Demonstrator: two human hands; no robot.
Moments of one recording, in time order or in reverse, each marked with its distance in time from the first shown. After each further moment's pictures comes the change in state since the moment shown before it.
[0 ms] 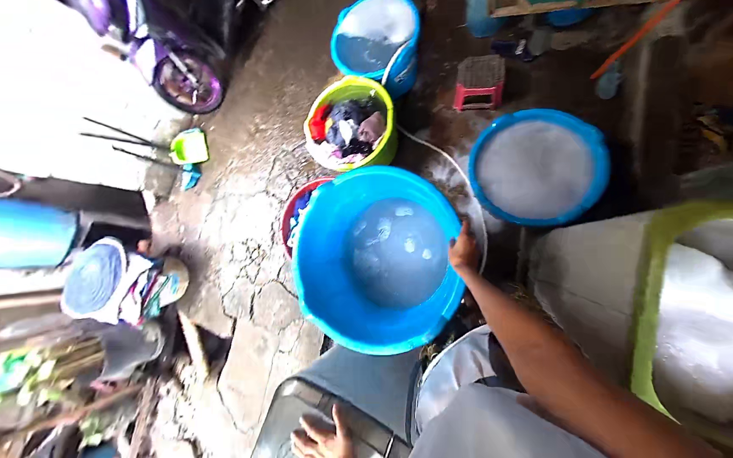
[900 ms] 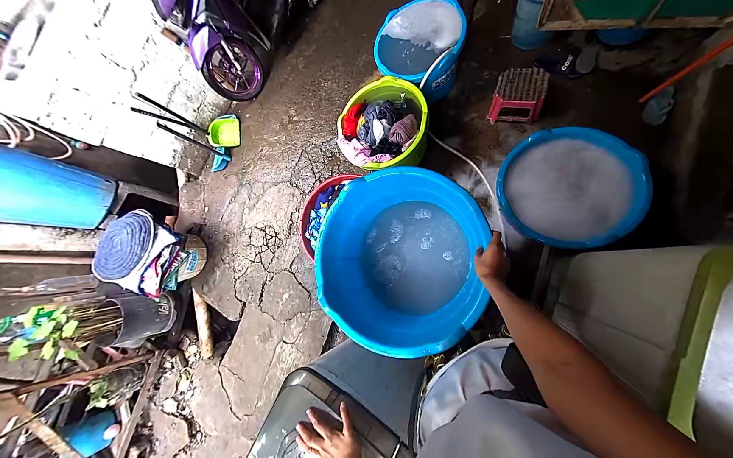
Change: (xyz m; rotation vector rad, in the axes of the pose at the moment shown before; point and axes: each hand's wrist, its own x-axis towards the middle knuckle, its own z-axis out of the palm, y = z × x) left_hand 0.001 0.000 0.012 -0.024 0.074 -0.042; right_hand -0.001 -0.007 0.002 -0.084 0.056 0.008
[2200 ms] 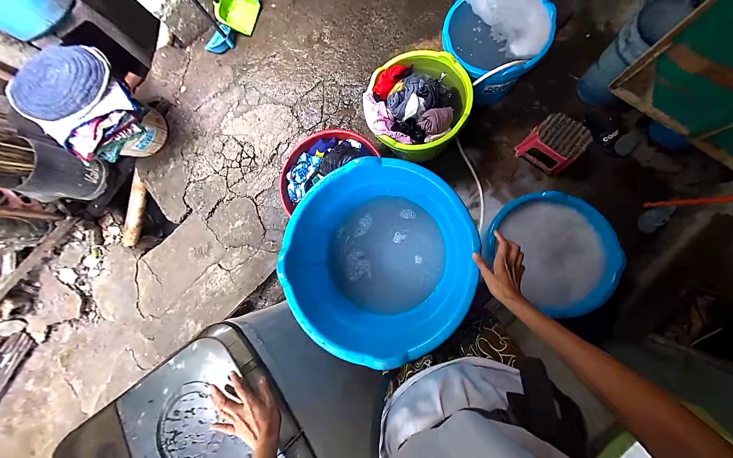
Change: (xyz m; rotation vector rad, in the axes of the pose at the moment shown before) left_hand -0.021 0.058 -0.010 -0.067 -0.033 -0.135; right_hand 0.091 -0.022 -0.079 -0.157 -0.069 -0.668
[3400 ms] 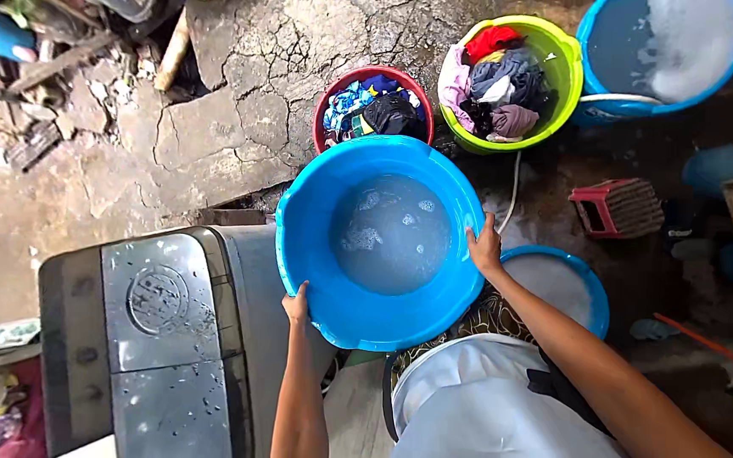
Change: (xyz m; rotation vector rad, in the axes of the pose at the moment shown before) left_hand -0.019 0.177 0.085 -0.718 -0.201 -1.006; right_hand 0.168 -0.064 0.054 -0.101 -0.412 -0.200
